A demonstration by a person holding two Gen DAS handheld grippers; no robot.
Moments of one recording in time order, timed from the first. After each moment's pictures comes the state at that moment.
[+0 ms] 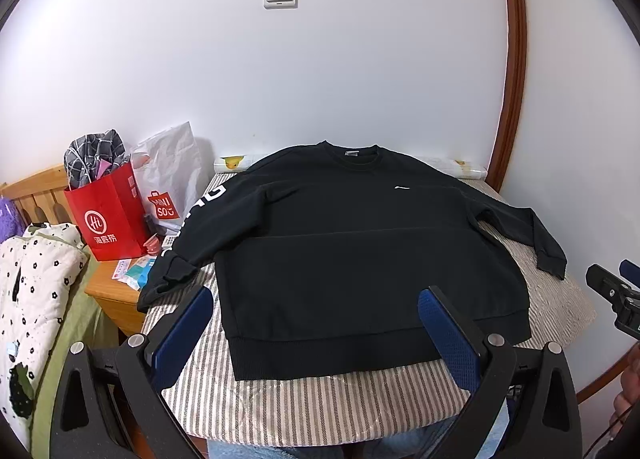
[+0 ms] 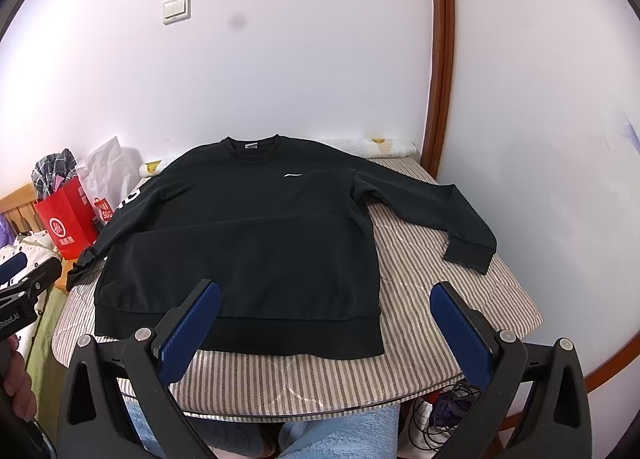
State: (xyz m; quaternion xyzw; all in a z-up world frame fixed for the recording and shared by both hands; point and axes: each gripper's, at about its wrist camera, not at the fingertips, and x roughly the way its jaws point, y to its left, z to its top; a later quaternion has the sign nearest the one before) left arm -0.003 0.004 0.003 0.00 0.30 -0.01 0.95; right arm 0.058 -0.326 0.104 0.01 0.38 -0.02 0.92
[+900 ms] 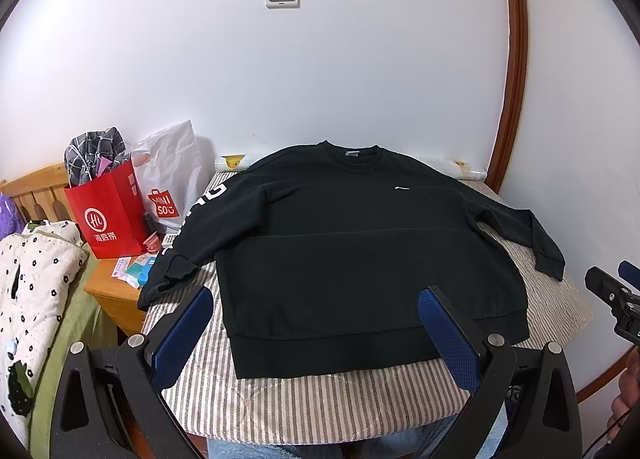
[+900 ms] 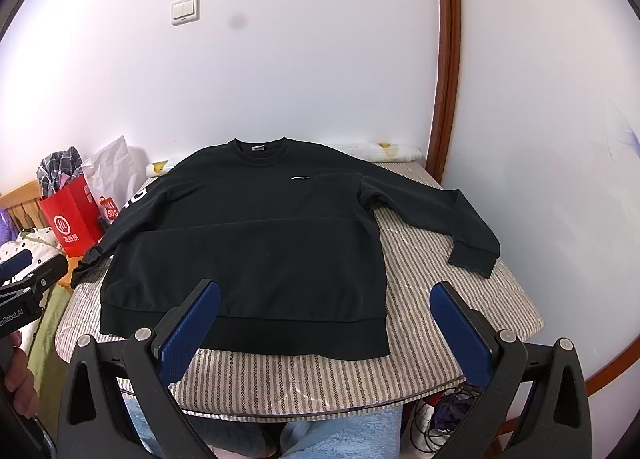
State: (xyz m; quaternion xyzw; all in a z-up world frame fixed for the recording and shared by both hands) left arm -0.006 0.006 0.004 -0.01 0.30 -0.01 0.95; right arm 0.051 -0.317 0.107 0.00 0.38 -0.02 0.93
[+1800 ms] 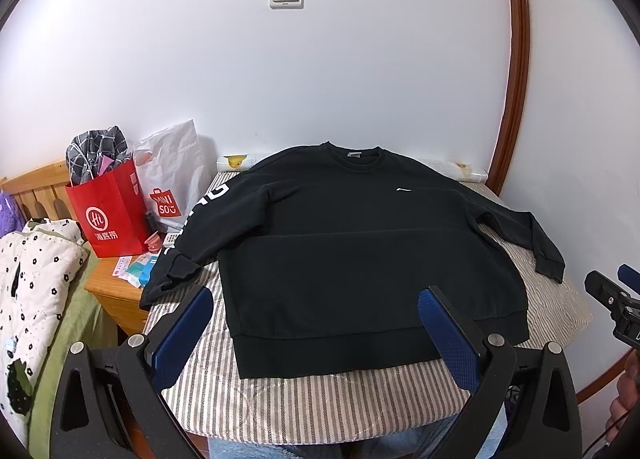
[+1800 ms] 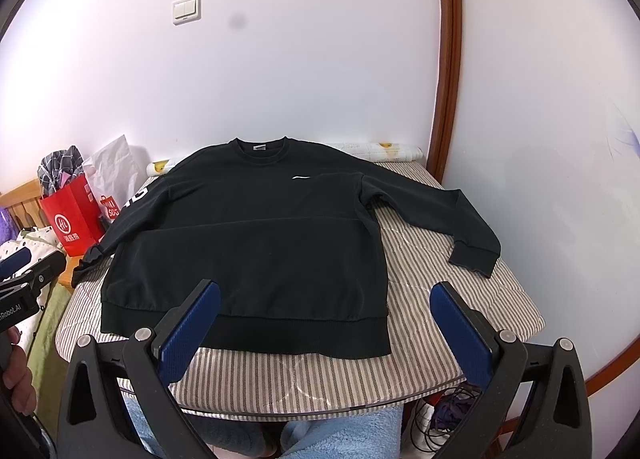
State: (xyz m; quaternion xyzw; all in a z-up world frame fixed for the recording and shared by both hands) left arm -0.008 0.011 0.004 -0.01 0.30 -0.01 0.95; right arm 0.049 -0.314 0.106 0.00 0.38 -0.02 0.93
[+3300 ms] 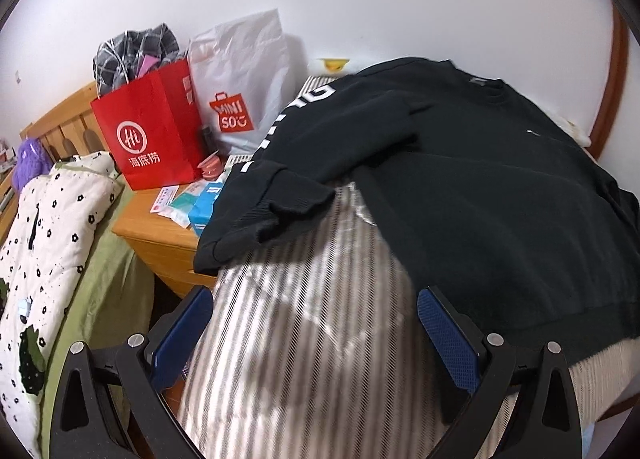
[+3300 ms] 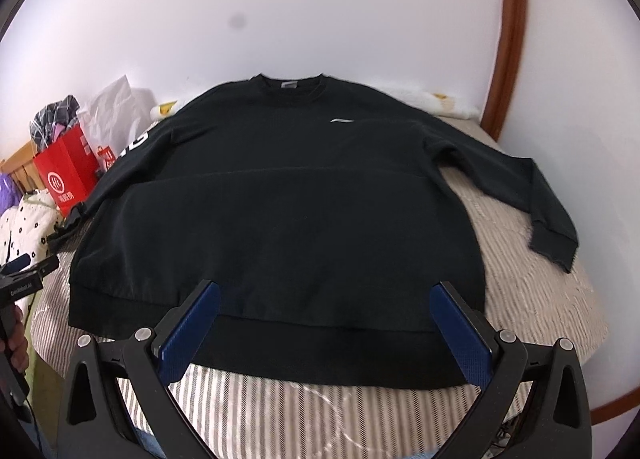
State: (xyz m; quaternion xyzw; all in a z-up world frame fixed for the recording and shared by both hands) left arm 0.095 0.165 -0.130 -0.03 0.41 0.09 0.91; right arm 0.142 -0.254 -0.011 -0.02 0.46 0.03 0.89
